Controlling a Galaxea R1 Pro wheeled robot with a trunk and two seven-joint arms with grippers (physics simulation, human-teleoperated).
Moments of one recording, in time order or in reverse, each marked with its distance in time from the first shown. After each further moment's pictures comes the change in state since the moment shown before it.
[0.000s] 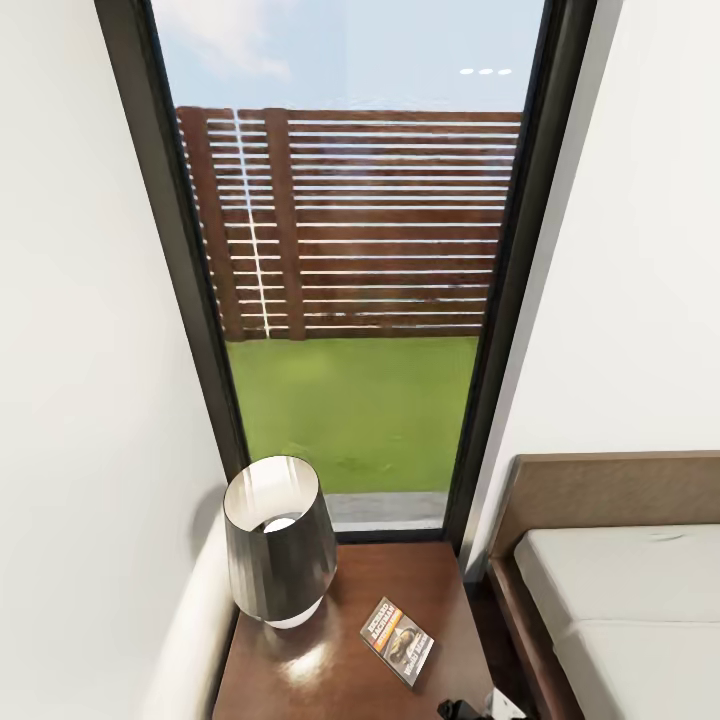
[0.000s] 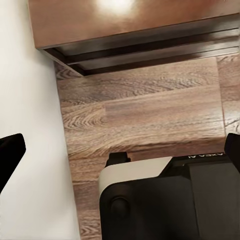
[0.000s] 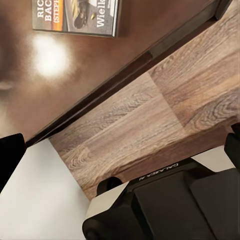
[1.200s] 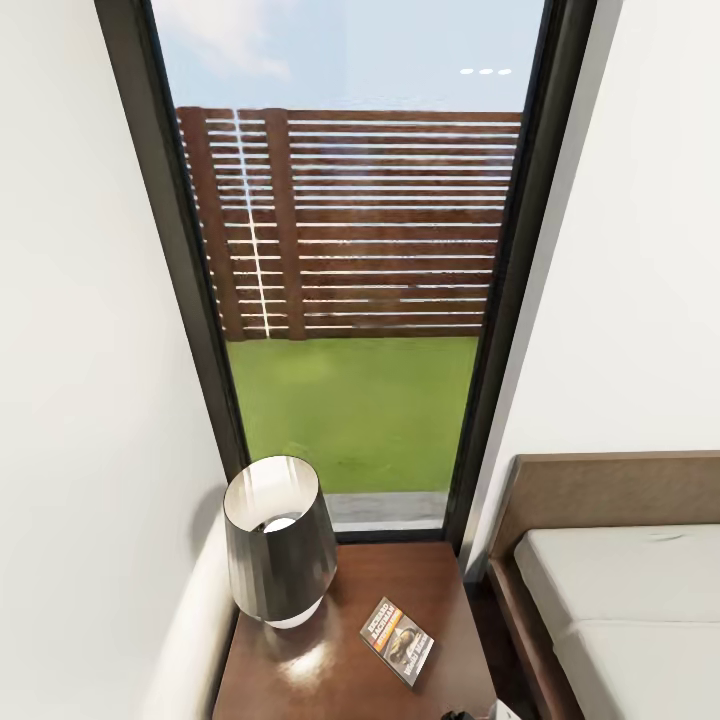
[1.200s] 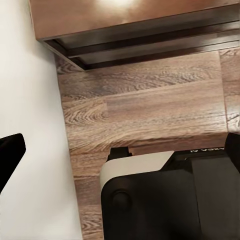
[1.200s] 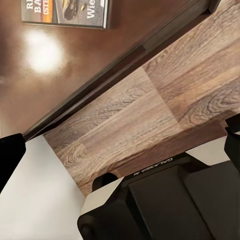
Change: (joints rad) left arm 0.001 0.001 0.000 0.033 0.001 -0.022 0.000; right arm 0.020 -0.003 -0.002 0.001 0.003 -0.005 -0.001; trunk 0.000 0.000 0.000
